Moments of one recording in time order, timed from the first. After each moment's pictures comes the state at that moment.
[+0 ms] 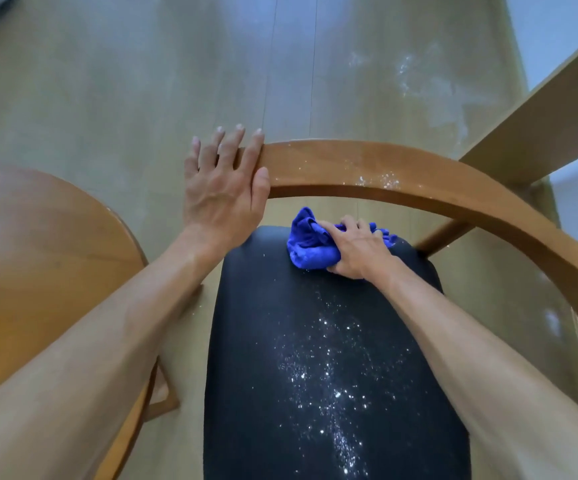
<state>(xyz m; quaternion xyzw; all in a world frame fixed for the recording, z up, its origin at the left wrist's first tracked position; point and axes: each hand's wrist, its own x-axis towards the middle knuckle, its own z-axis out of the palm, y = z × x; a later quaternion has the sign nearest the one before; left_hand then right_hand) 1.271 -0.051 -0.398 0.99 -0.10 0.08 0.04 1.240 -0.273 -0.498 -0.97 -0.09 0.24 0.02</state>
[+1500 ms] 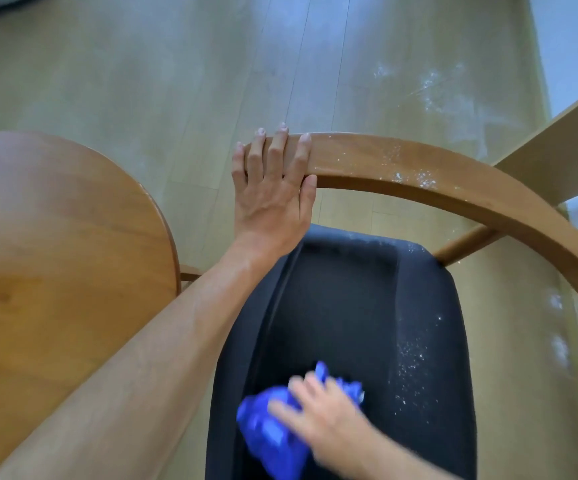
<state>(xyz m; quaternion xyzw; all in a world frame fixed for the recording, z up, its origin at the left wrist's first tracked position) 1.245 -0.066 -0.413 0.99 -0.07 0.12 0.05 1.010 -0.200 -0.502 -0.93 -0.37 0.04 0.08</state>
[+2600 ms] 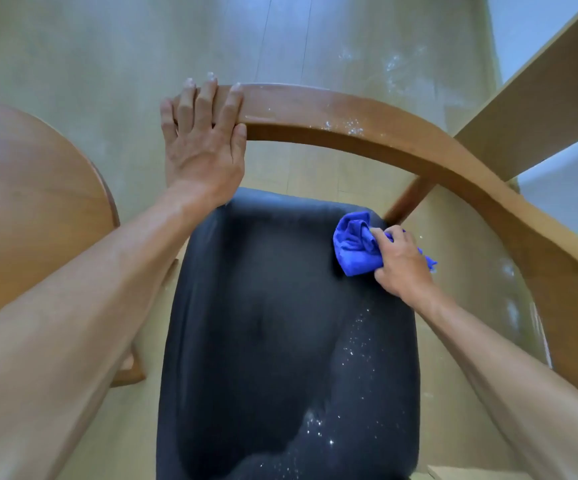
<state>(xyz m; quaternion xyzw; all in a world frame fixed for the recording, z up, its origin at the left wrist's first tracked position) 1.242 -0.071 -0.413 0.99 -0.04 0.11 0.07 1.134 -0.378 -0.500 -0.99 0.01 0.13 0.08</state>
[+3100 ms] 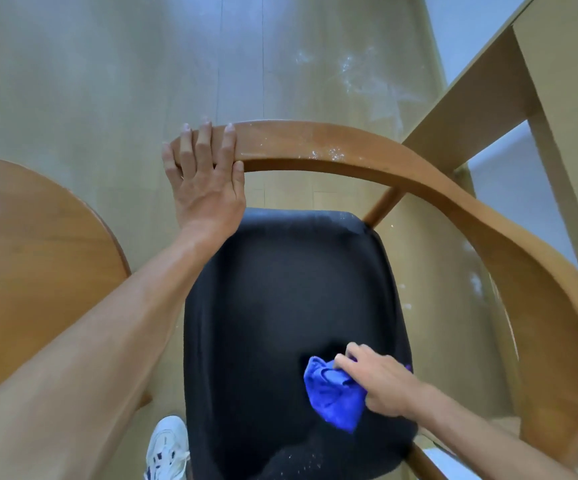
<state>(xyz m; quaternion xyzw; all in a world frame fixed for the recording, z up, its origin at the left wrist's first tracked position) 1.243 -0.066 -0.408 0.99 -0.06 0.09 0.10 0.985 -0.314 -0.451 -0.92 -0.14 0.35 0.09</state>
